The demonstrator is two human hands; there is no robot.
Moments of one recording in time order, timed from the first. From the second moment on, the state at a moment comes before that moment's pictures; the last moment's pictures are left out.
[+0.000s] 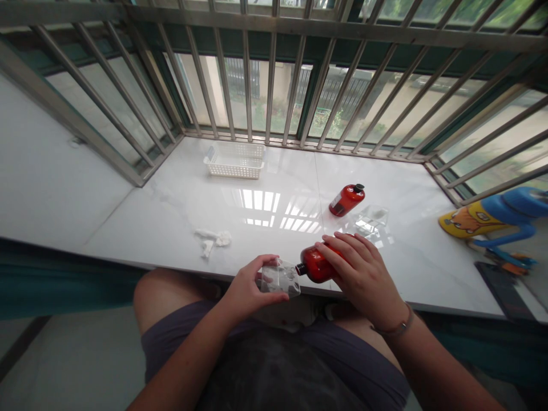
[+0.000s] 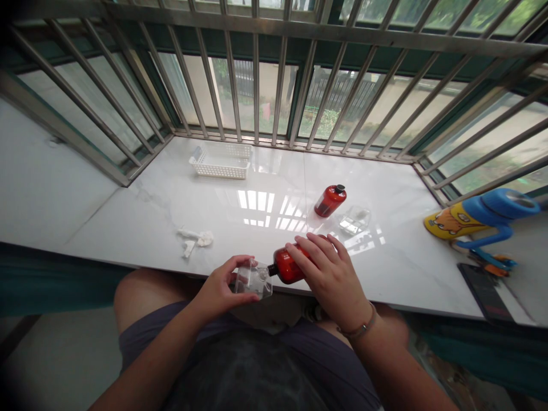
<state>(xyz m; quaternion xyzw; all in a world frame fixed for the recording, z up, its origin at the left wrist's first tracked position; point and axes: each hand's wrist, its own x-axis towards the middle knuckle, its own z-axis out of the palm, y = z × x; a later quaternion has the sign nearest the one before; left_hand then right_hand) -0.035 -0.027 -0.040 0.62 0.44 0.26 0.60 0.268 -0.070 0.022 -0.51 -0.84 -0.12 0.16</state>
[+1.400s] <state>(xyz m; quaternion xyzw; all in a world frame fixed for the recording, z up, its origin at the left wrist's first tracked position) -0.033 -0.026 -0.041 0.62 0.44 0.27 0.59 0.270 -0.069 0.023 -0.51 -0.83 -0.13 0.17</state>
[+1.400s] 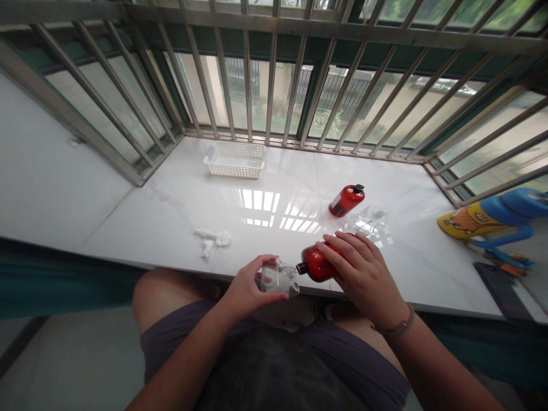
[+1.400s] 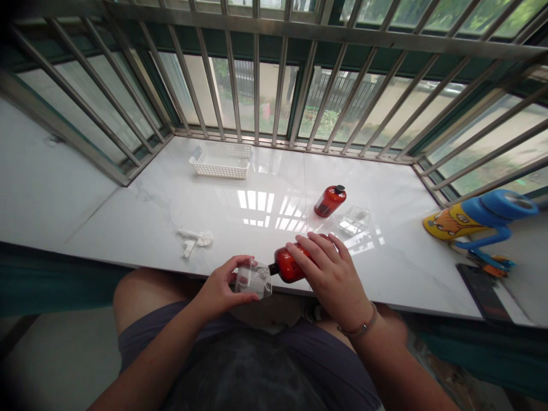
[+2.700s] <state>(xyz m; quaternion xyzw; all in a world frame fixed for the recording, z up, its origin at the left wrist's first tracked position) -0.031 -0.026 -0.039 0.61 0.45 0.26 0.60 0.268 -0.069 0.025 -0.51 -0.83 -0.13 0.16</state>
